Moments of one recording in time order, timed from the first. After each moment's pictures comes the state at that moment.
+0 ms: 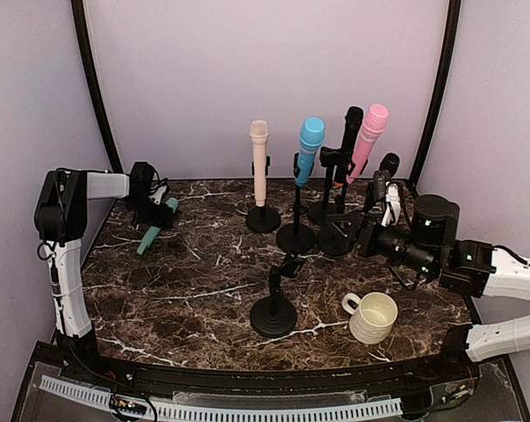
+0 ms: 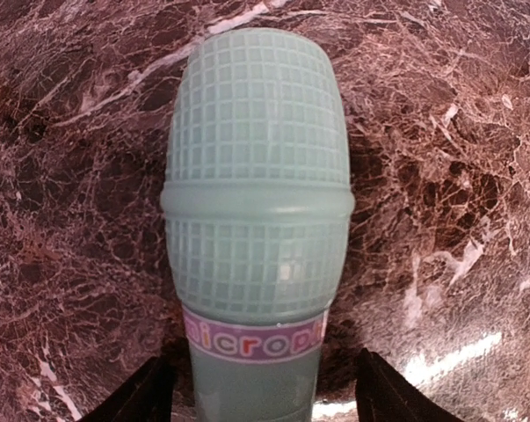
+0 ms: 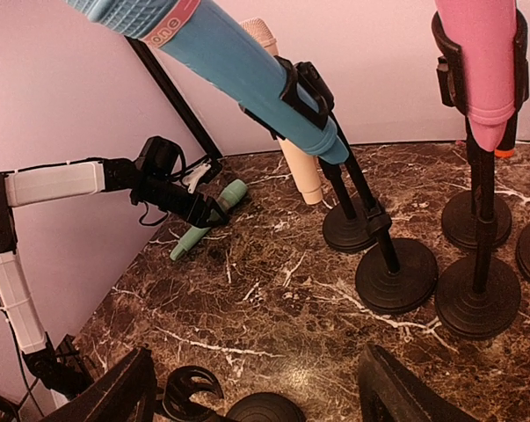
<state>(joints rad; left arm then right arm) -0.08 2.15 1.55 -0.53 0.06 0.12 0.97 0.91 0.68 0.02 0.22 0.53</state>
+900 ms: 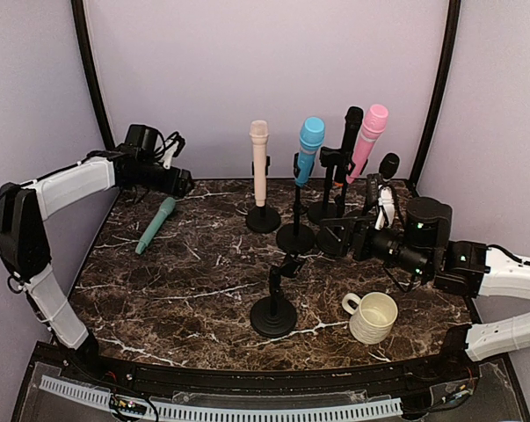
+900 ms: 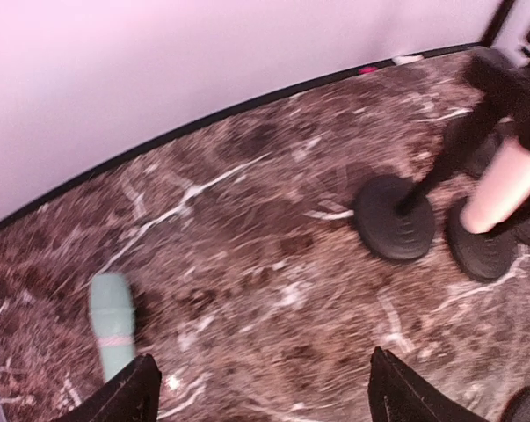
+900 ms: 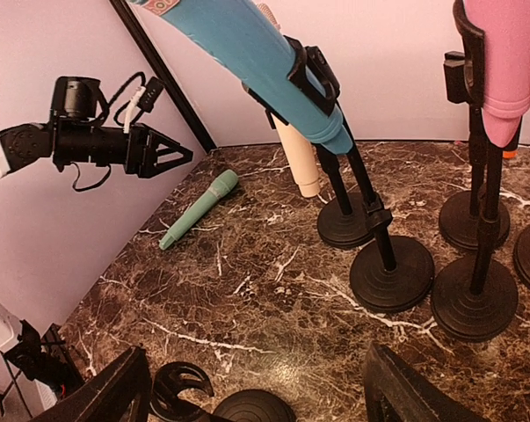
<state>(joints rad) -0.28 1.71 1.43 -0.45 0.09 0.08 0.99 0.95 0.68 0.04 0.24 0.49</state>
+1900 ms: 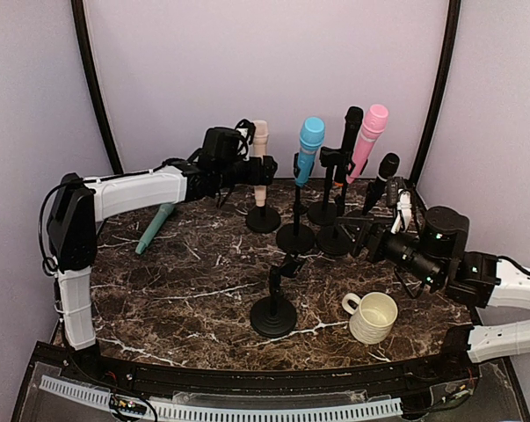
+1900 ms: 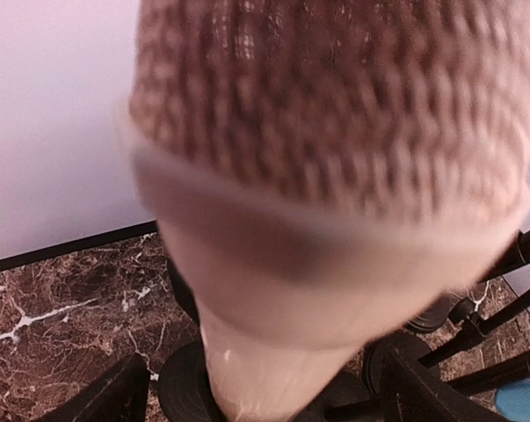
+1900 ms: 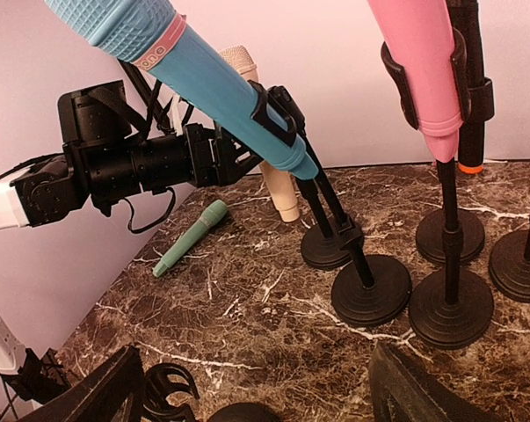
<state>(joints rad) -0.70 1.99 1.66 -0.04 -0.16 -0.26 0.99 0.82 0.59 0.08 0.32 0.48</state>
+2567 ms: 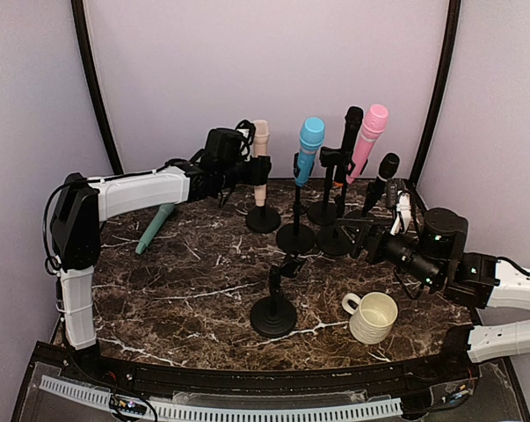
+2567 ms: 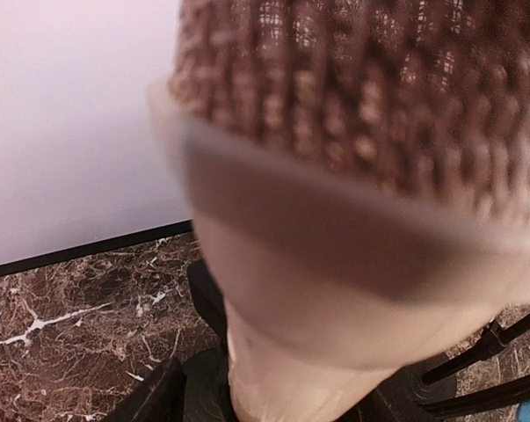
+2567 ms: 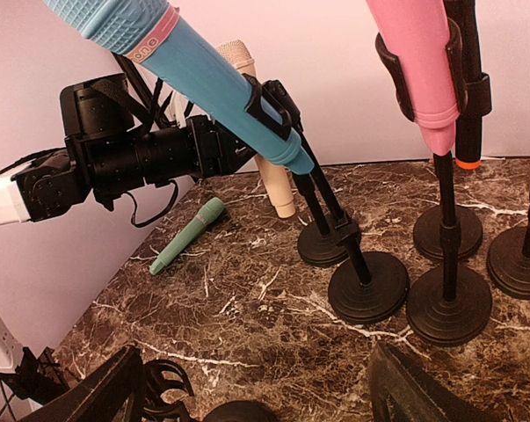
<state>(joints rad) -0.70 2.02 1.70 -0.03 -0.22 -0.25 0.99 0.82 0.58 0.09 0.32 0.48</state>
